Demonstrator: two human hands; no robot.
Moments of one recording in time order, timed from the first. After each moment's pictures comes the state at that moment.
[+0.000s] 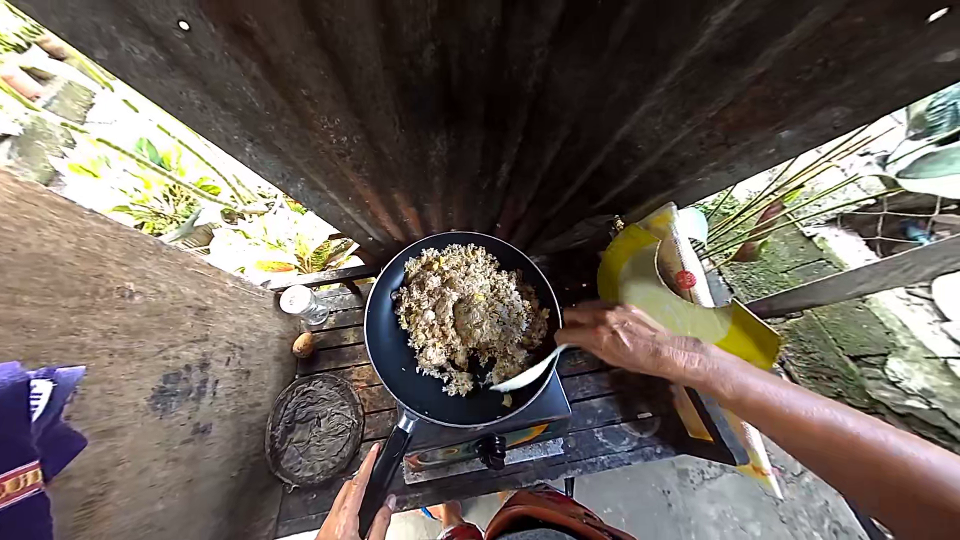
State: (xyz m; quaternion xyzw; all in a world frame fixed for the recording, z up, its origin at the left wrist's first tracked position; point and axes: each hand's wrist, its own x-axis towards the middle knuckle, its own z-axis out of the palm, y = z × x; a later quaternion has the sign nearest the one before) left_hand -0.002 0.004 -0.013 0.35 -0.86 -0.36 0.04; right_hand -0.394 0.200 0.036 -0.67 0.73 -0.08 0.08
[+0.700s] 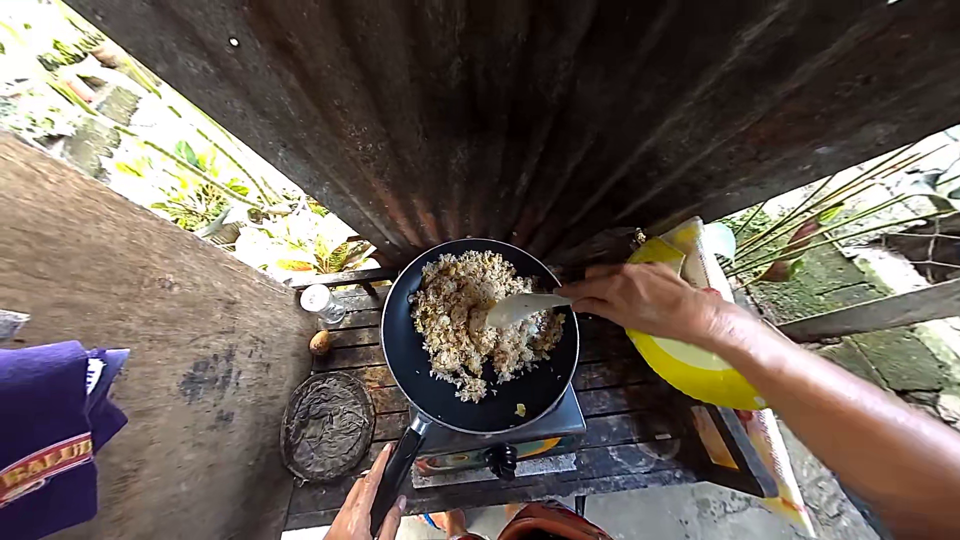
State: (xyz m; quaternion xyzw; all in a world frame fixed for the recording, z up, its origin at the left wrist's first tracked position) left_hand -0.001 0.005 -0.013 0.36 -0.86 -0.36 0.04; right_hand -0.409 0.147 0.101 -0.52 0.83 0.00 0.20
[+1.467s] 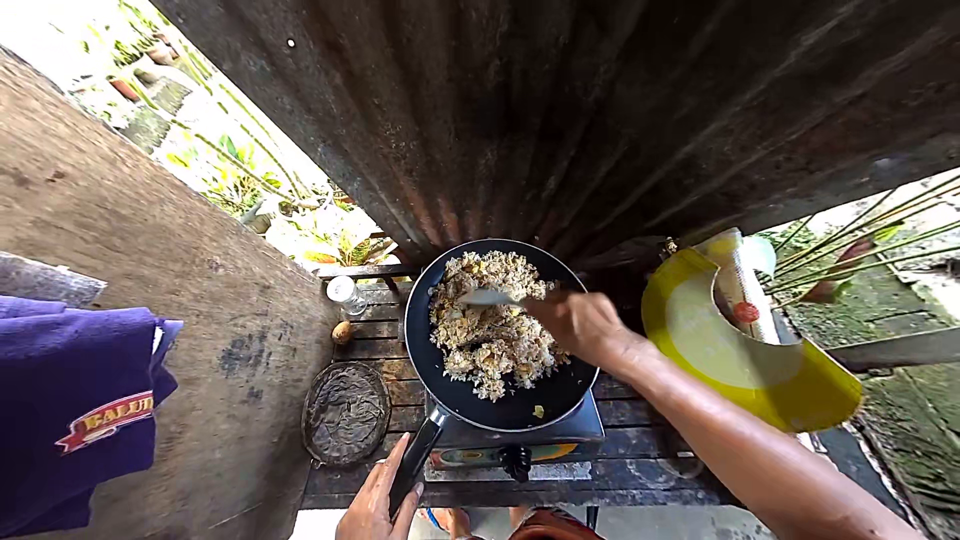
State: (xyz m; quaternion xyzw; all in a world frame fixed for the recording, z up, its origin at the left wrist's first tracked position) left_hand -0.003 0.007 -0.010 0.38 -0.85 -0.35 0.03; right_hand -0.349 0.097 0.061 -0.51 0.84 -0.03 0.17
